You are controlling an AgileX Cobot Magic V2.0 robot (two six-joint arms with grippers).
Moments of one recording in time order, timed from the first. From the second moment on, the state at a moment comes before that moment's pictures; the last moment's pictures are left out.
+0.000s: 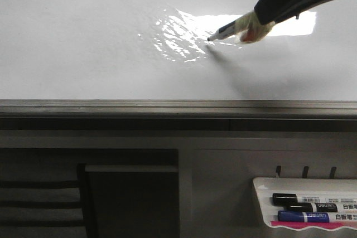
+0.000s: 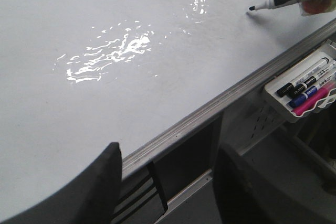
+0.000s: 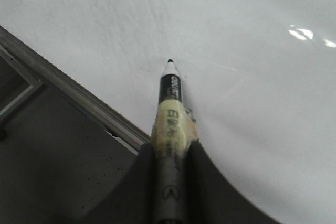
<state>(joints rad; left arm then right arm) -0.20 0.81 -0.74 -0.62 0.66 0.81 0.40 1.19 -0.86 0.32 0.41 -0.36</state>
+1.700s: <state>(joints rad) -0.34 0.88 -0.86 -0.65 0.79 0.89 0.30 1.03 -0.93 0.40 0.76 -0.37</state>
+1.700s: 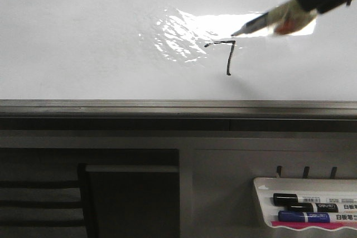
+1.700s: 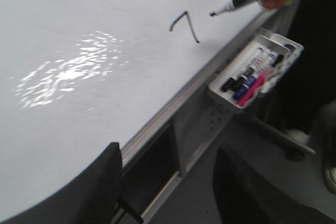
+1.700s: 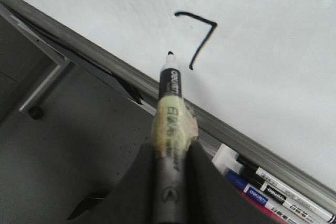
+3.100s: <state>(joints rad) -0.91 1.52 -1.29 -0.56 0.66 1.04 0.30 0.97 -1.06 0.44 1.09 -1.11</state>
